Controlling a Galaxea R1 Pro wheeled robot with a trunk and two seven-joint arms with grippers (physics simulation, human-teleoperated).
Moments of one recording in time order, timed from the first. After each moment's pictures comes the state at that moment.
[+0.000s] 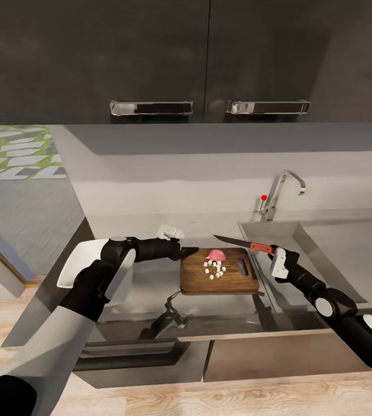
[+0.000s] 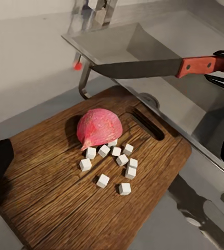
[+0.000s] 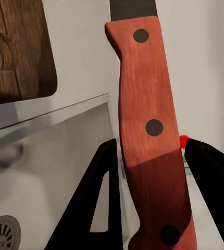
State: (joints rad) left arm -0.87 0.00 -0.34 -1.17 0.26 0.70 -0.57; right arm -0.60 -0.54 0.45 -1.22 0.72 -0.07 0.10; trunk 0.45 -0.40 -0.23
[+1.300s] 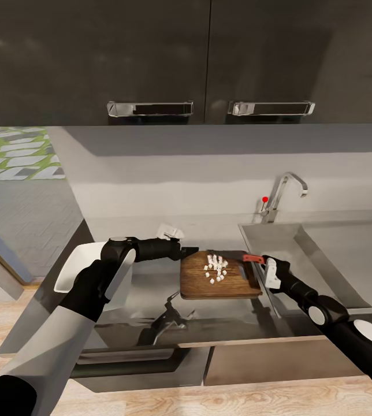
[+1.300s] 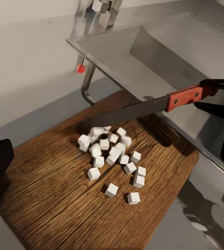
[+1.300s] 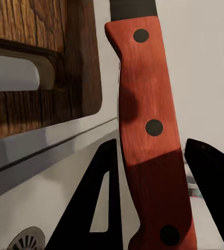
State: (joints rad) left arm -0.87 0.00 -0.34 -1.17 0.26 0.70 -0.57; right arm -0.60 -0.54 0.55 -1.19 0.73 -0.06 0.10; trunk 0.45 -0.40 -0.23
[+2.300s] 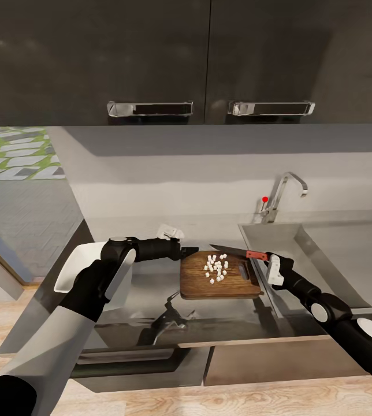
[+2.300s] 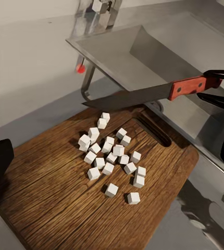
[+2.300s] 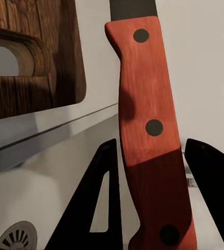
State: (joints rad) left arm -0.87 0.00 -0.34 -1.17 0.26 0.70 -0.57; right arm -0.60 -0.54 0.52 -1.20 0.72 -0.06 0.10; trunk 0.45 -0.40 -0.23
